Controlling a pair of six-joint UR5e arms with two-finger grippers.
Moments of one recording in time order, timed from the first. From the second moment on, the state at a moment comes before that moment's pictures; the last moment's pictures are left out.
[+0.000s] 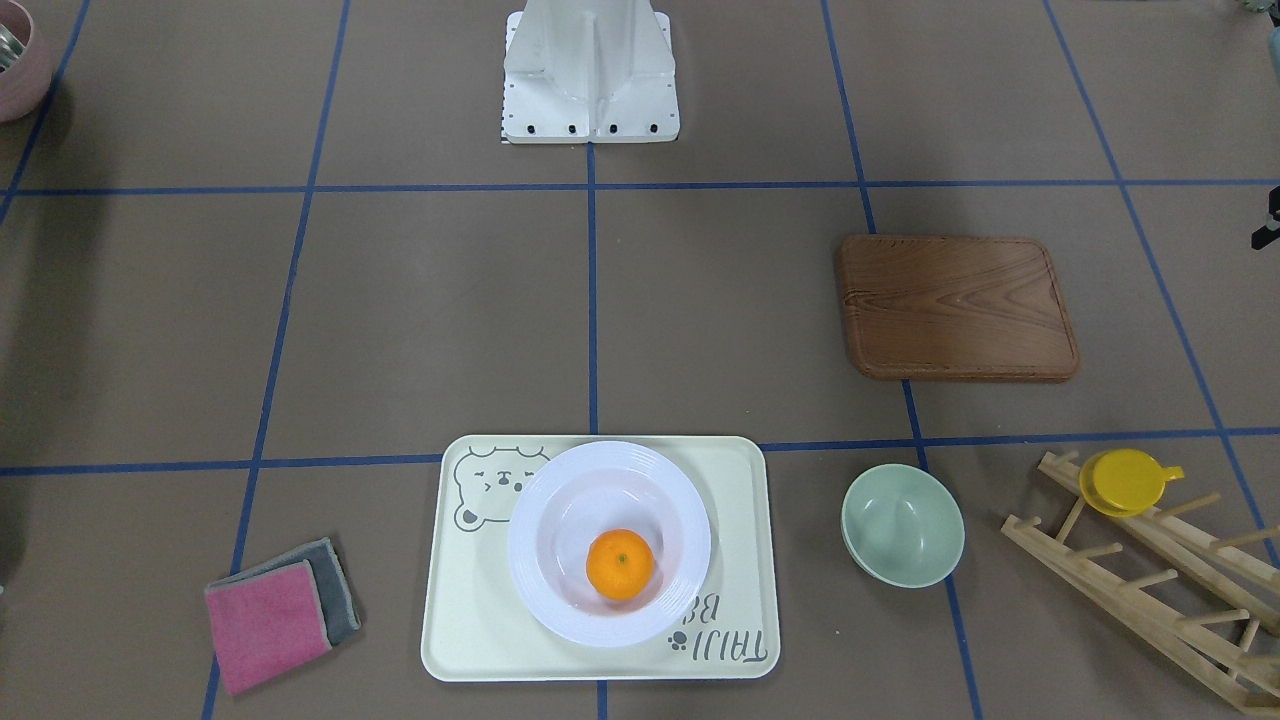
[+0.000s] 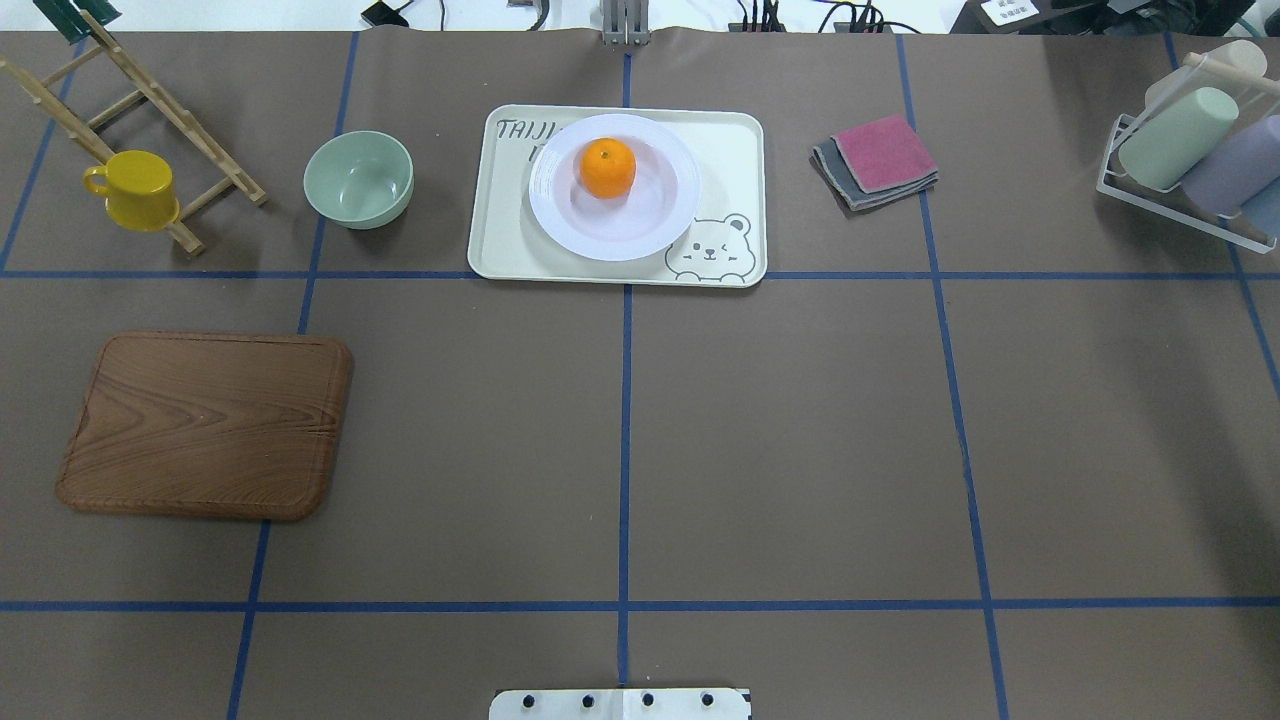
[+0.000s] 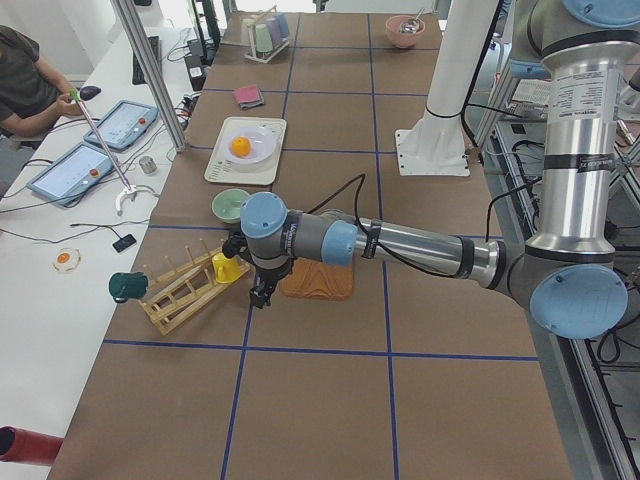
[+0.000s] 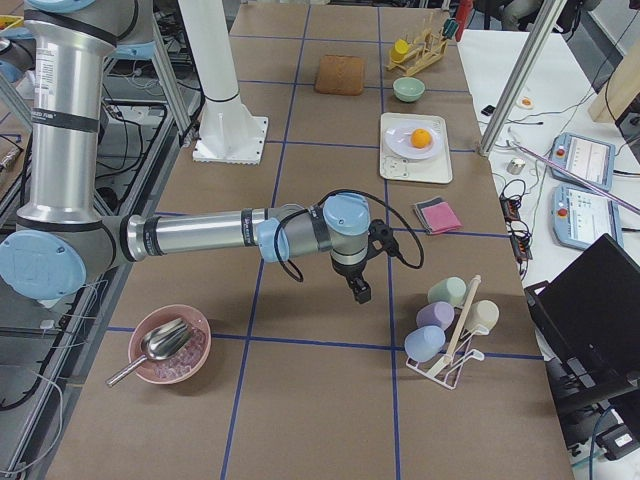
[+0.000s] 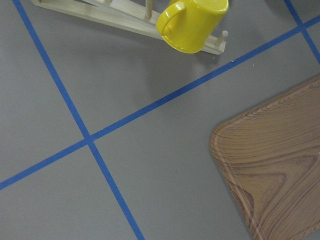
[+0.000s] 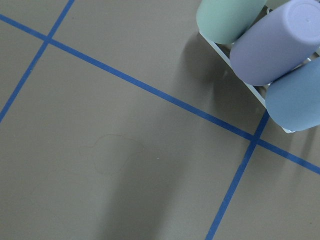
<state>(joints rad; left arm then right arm) -1.48 -1.56 -1.75 -1.59 -2.43 0.29 1.46 -1.71 1.83 -1.43 2.40 -0.24</state>
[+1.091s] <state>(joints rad) -1.48 -1.58 -1.73 -1.59 -2.43 0.30 1.43 -1.71 1.81 -1.46 2.40 -0.26</state>
